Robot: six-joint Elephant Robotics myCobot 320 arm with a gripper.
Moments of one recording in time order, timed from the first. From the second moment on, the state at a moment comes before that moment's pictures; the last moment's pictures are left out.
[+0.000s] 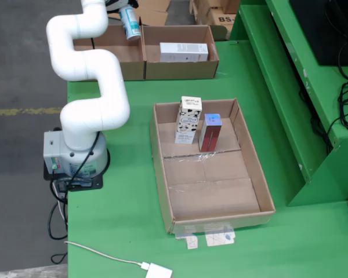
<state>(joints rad) 1.65 -1.34 -0.03 0.50 0.97 -0.19</state>
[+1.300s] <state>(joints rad) 1.72 -1.36 -0.03 0.50 0.97 0.00</state>
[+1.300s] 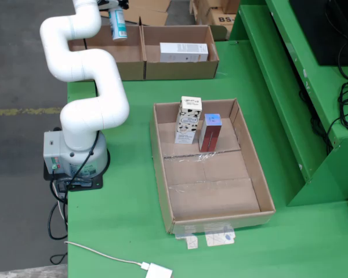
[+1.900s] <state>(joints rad) 1.81 -1.33 -0.03 0.46 1.03 0.17</state>
